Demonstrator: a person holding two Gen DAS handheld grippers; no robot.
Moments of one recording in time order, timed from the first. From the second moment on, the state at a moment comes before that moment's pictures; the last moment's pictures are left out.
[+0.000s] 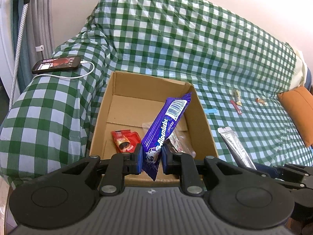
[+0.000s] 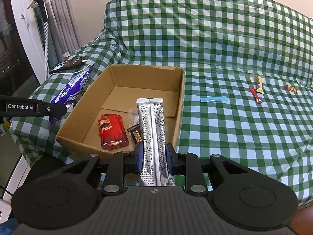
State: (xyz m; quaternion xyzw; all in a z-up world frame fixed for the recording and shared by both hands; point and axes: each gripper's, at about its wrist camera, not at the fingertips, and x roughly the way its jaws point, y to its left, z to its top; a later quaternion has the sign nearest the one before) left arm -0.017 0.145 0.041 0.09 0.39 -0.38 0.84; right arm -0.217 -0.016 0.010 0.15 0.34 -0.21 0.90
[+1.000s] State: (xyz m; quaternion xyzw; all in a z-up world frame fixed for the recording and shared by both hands) left arm 0.066 0.090 -0.010 0.11 0.42 -0.34 0.83; right arm -0.106 -0.060 -0.023 0.17 0.37 -0.18 0.90
